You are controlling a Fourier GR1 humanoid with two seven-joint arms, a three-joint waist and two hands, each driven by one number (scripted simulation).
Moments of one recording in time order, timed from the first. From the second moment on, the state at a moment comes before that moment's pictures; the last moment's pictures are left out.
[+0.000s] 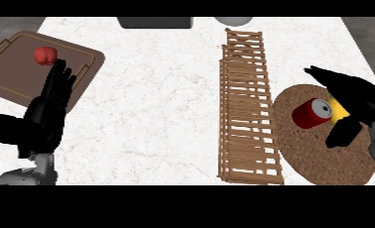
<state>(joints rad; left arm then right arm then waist) -0.06 0.31 -0.07 -1.69 0.14 0.29 0.15 -0.31 -0.72 0.26 -1.57 0.53 0.46 0.42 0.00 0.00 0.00</state>
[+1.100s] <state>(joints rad) -0.07 0.22 0.00 -1.68 0.05 0.20 0.15 -0.29 -0.54 0.13 -1.27 0.82 0.35 0.09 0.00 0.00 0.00</state>
